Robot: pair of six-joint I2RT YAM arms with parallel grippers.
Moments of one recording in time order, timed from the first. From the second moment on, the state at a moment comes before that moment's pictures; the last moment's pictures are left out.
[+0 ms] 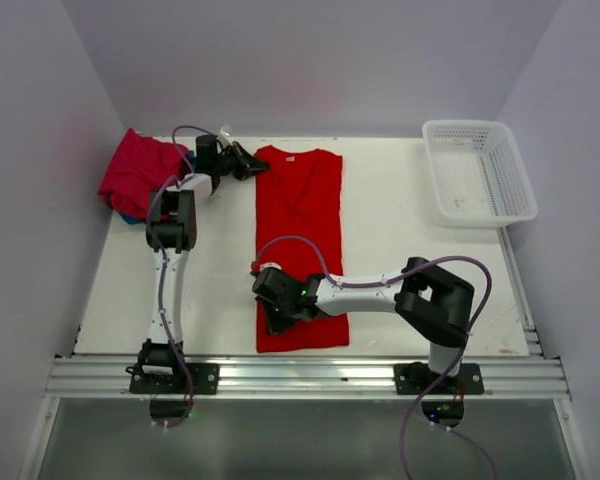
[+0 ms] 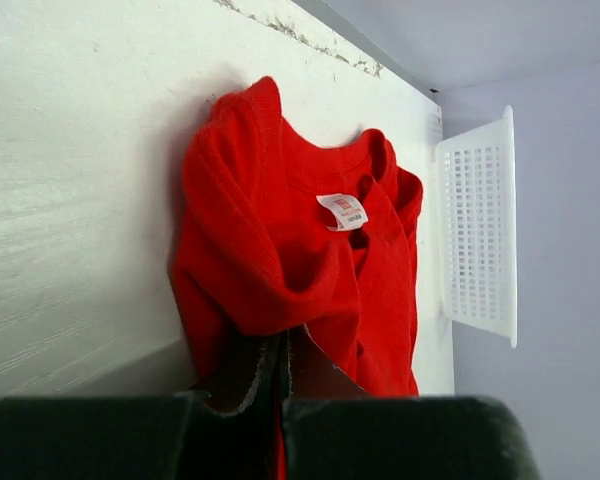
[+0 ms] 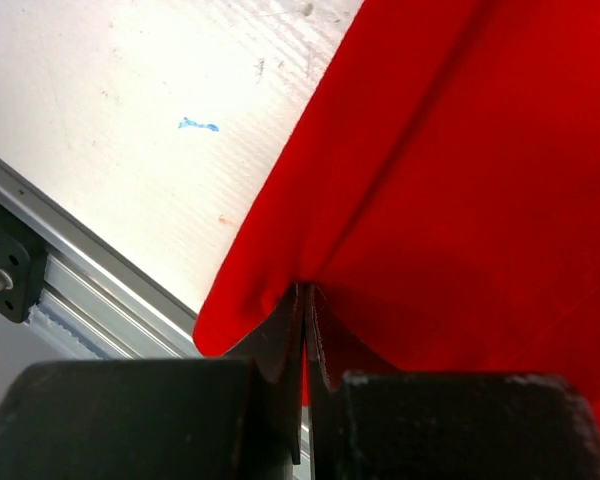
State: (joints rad) left arm -0.05 2.71 2.05 0.23 0.79 -0.88; right arm 1.20 1.85 1.10 -0.29 -0.03 0.73
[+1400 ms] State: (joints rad) left arm -0.23 1.25 0.75 0.13 0.37 -0.60; right arm 0.54 2.47 2.51 -0.74 0.15 0.24
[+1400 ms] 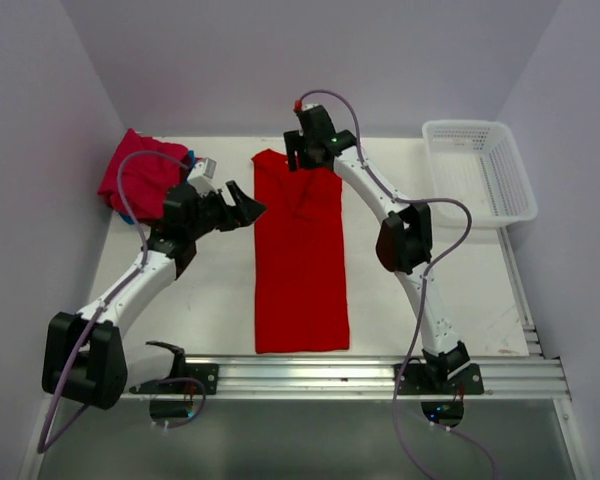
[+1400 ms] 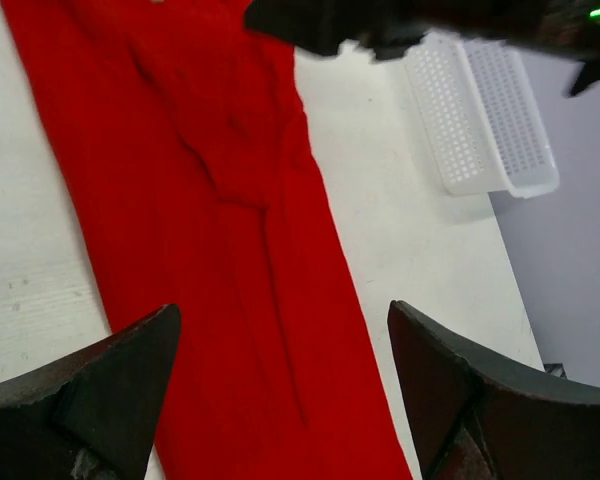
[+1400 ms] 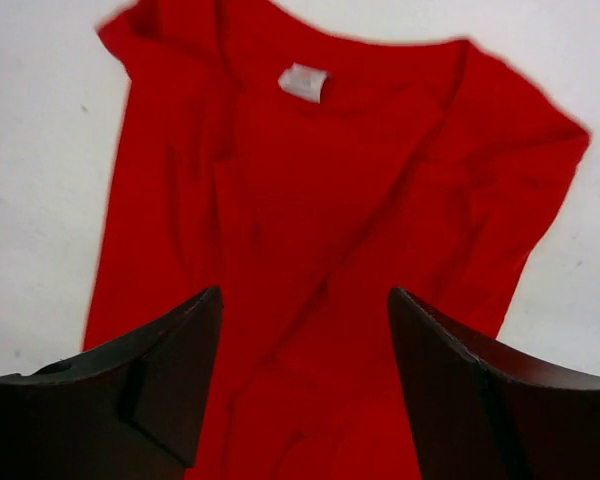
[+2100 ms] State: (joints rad) left arm -0.28 1.14 0.58 0.12 0.37 -0.55; right arm 0.50 2.70 2.53 -0.56 -0.41 0.23
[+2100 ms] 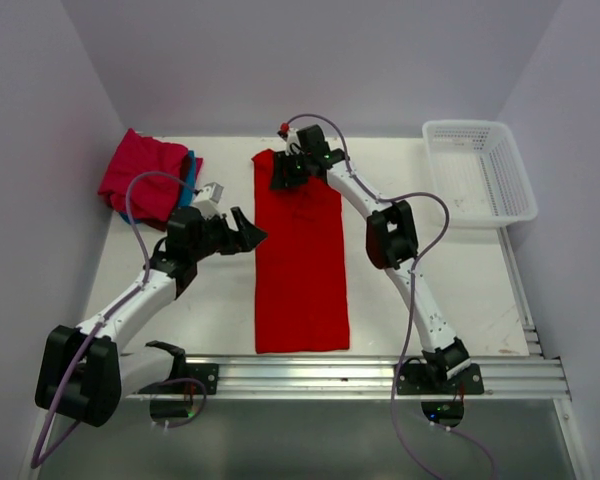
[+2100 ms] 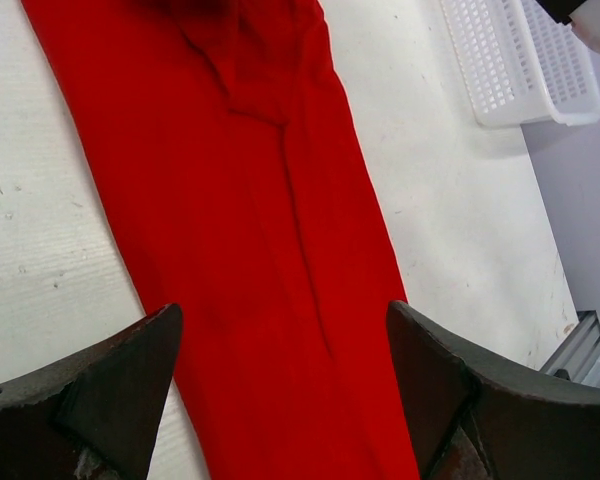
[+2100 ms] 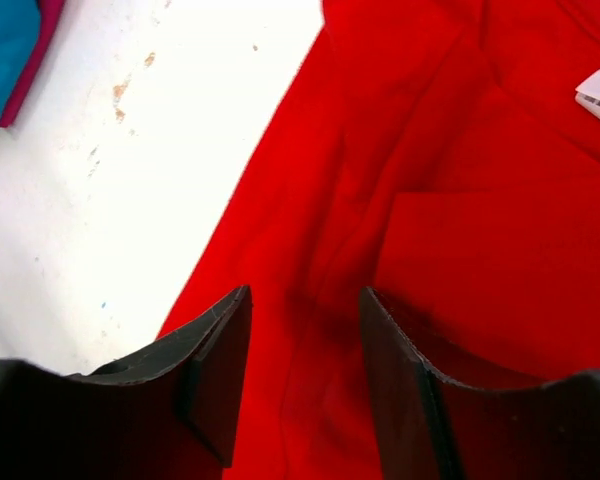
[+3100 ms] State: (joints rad) left arm -0.28 1.18 0.56 0.13 0.38 -0.54; right arm 0.50 2.67 2.46 -0.51 -0.23 0.09
